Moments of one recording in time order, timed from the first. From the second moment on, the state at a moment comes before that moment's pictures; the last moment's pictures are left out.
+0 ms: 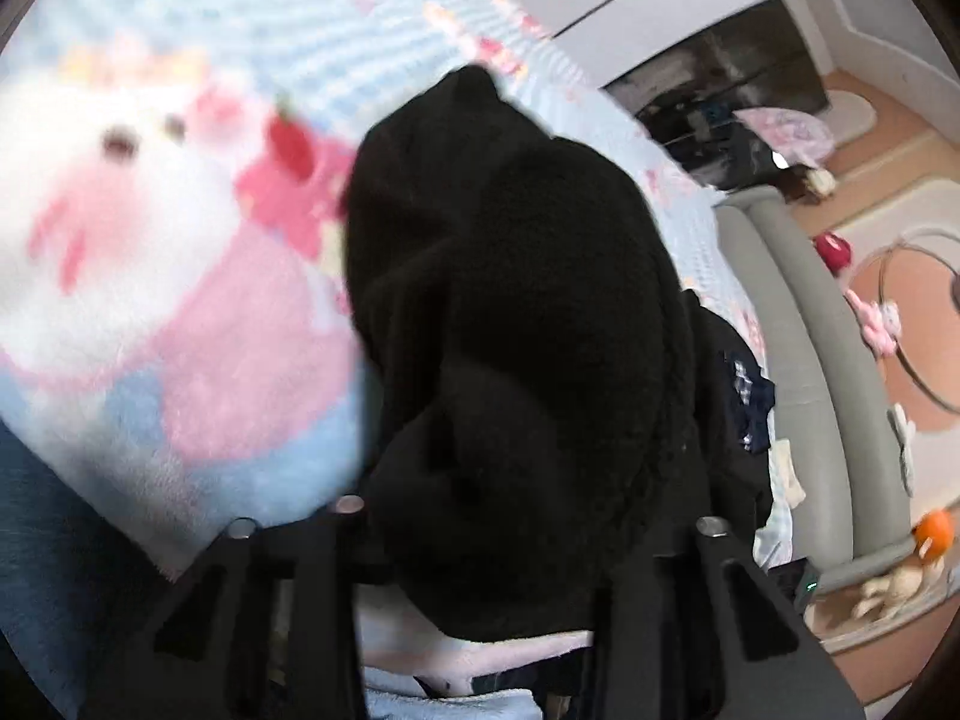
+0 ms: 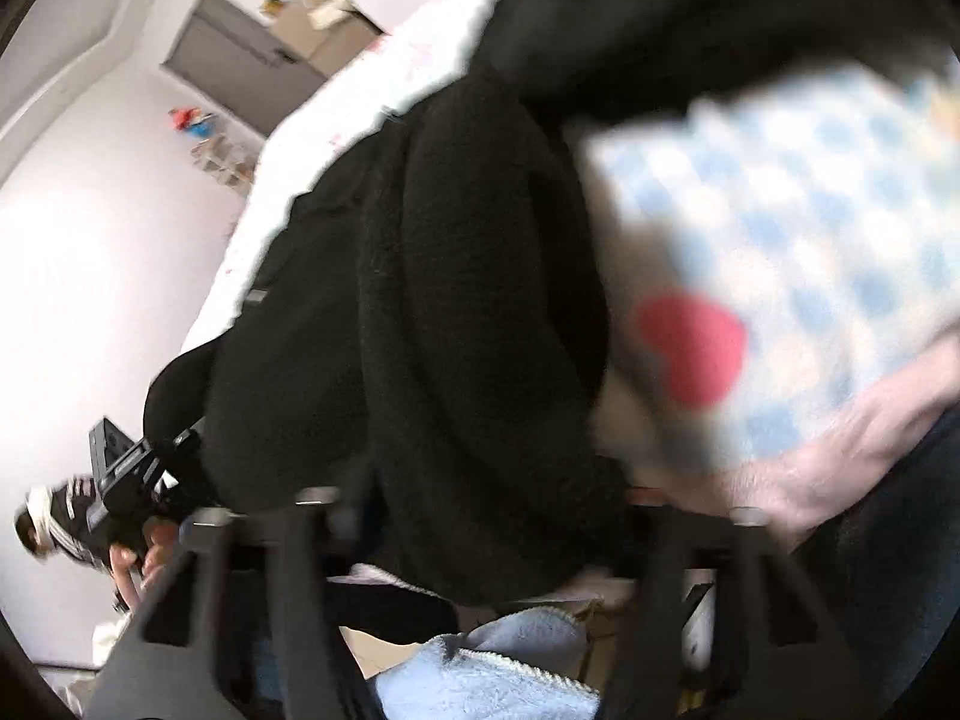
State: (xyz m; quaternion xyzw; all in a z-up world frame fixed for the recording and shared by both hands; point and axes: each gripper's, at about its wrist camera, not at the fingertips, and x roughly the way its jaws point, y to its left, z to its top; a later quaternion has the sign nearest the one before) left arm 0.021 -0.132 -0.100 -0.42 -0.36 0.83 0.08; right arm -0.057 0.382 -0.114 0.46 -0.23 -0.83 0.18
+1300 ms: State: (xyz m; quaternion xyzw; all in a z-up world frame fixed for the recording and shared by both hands) left arm -0.120 -0.188 -0.008 -0.43 -0.40 0.79 0.16; right arm -0.169 0.391 -0.007 0.39 -0.31 -0.85 0.18
